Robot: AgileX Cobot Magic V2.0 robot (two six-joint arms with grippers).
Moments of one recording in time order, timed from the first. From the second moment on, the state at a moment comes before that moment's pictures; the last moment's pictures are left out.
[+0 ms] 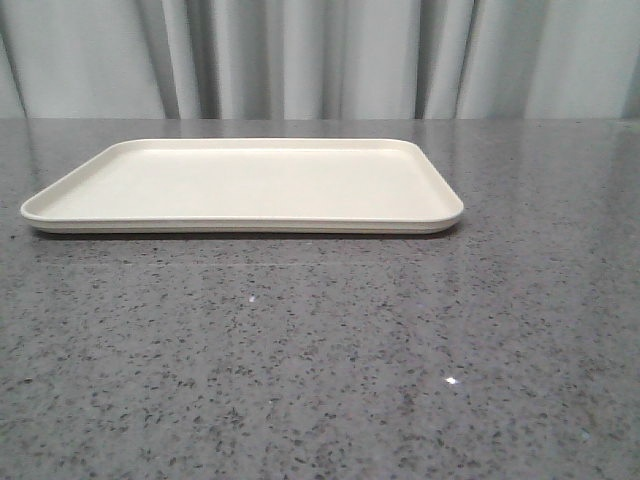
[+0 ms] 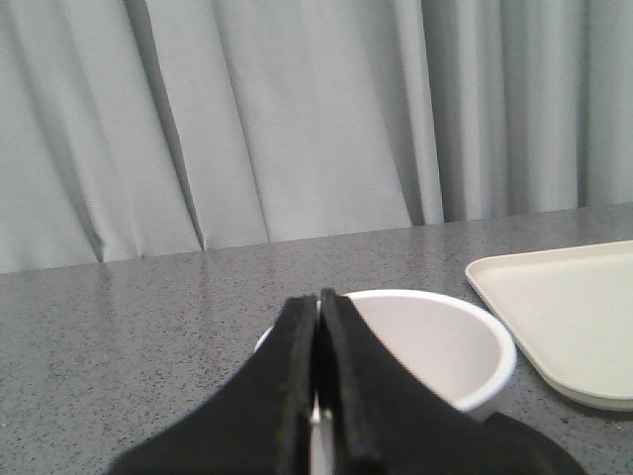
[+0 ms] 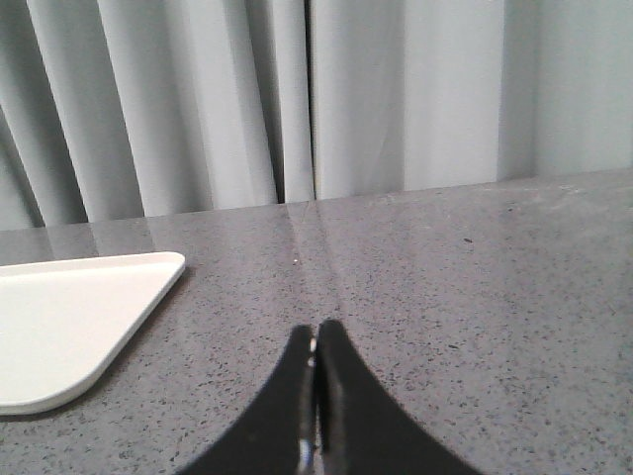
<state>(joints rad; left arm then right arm) 0.00 0.00 0.00 -0.14 -0.04 0.19 0.05 -0.01 0.03 1.41 0.00 -1.22</state>
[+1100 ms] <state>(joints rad) 0.00 0.00 0.00 -0.15 -0.05 0.19 0.05 -0.01 0.03 1.42 -0.01 -1.22</state>
